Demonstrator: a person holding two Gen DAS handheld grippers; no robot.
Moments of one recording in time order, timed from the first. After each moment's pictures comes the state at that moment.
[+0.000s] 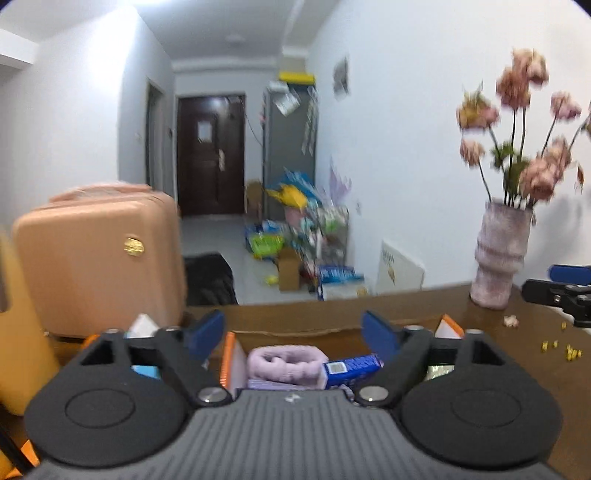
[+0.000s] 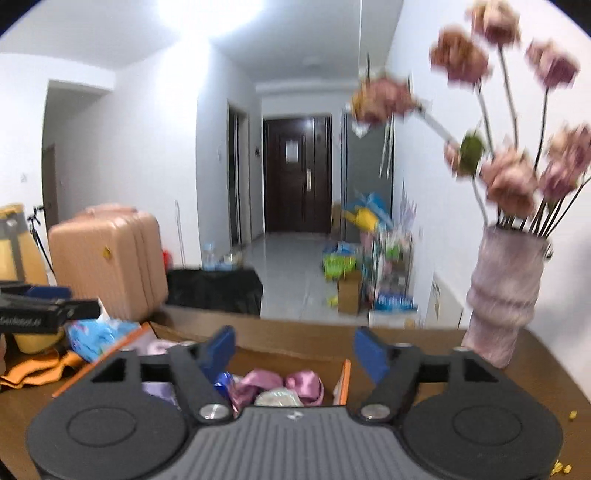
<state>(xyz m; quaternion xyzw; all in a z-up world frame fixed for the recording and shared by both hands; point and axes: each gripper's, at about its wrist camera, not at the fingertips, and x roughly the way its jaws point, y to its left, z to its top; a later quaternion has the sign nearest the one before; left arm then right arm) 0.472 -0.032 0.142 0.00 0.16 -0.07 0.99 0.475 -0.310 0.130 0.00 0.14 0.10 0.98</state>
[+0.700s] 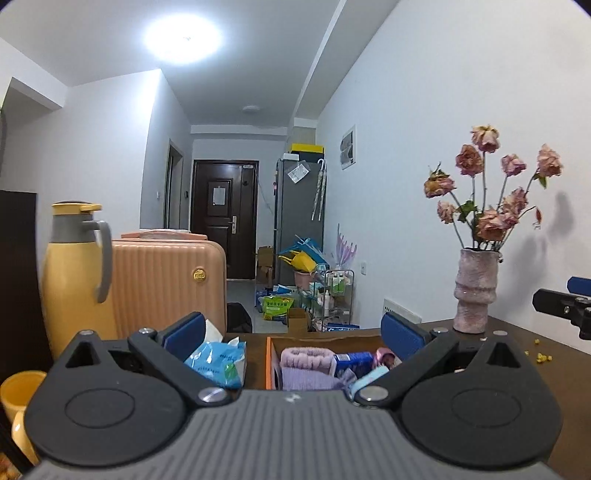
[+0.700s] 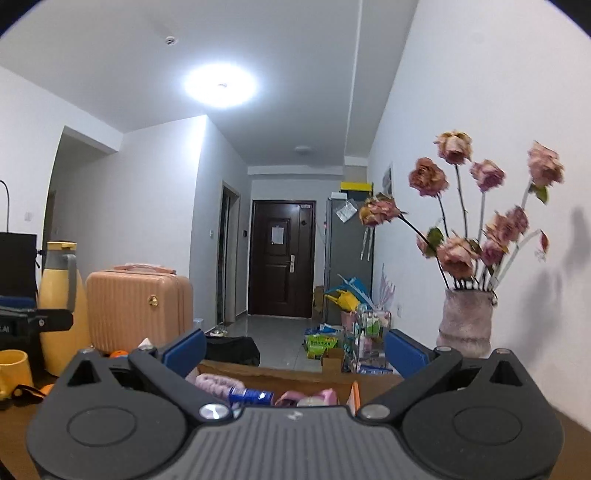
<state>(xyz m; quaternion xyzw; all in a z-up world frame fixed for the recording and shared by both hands) 0.289 0.019 0.132 -0.01 0.05 -0.06 1.00 0.289 -0.271 0.122 0.00 0.03 0.07 1.00</state>
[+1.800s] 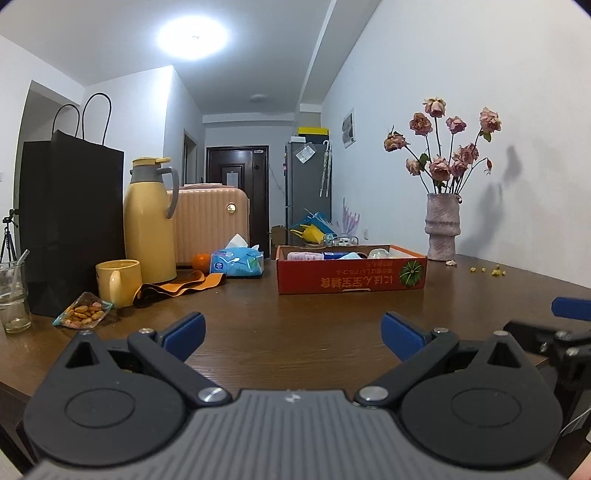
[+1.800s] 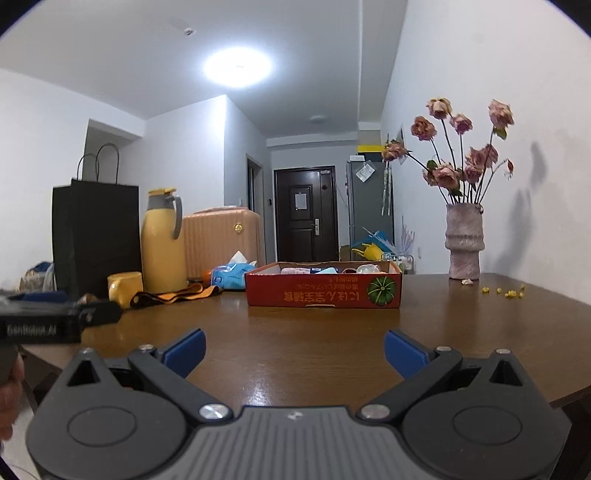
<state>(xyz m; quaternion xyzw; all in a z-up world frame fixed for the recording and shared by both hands) 0.024 0.021 0.023 0.01 0.08 -0.04 1.00 0.013 -0.216 0.000 0.02 0.08 0.11 0.99</state>
